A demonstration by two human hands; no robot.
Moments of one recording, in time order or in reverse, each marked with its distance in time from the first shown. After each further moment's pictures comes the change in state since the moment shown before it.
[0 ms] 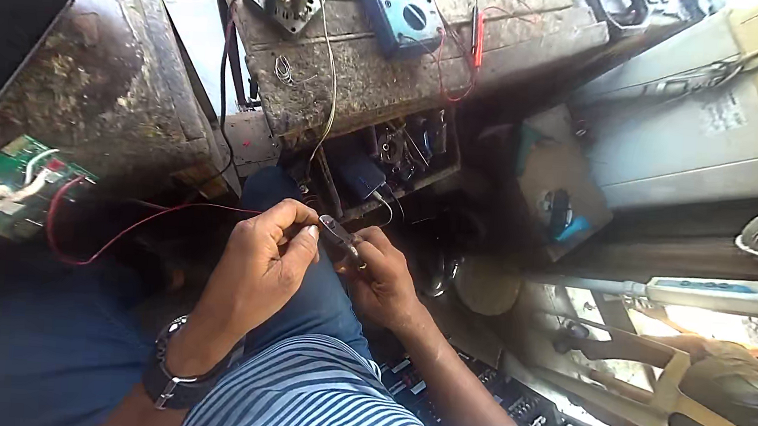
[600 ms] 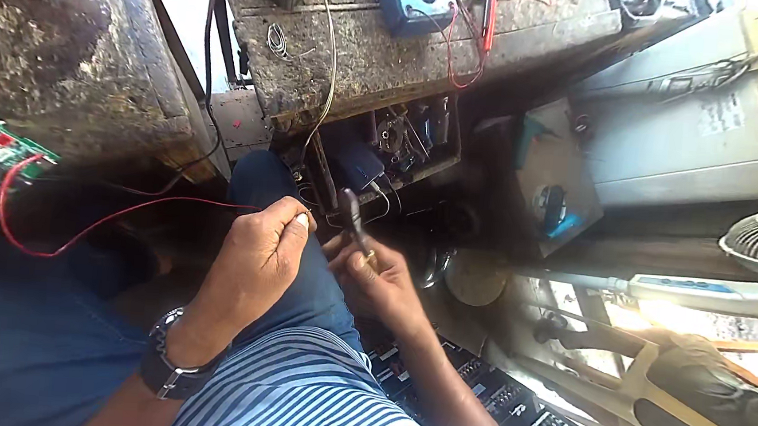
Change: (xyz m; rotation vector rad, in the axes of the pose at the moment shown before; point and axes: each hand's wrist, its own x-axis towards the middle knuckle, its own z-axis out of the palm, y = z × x) left_hand 0.002 -0.016 0.010 0.157 0.006 -0.025; right_hand -0.009 -0.014 -0.005 0.635 -0.035 0.409
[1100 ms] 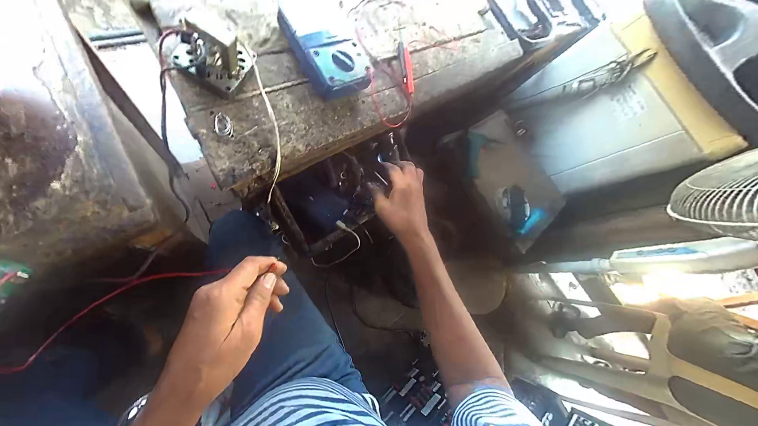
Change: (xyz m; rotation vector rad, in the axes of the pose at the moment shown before) left_hand 0.004 -0.005 -0.005 -0.030 -0.084 0.098; right_hand 0.123 0.004 -0.138 -1.203 0.531 -0.043
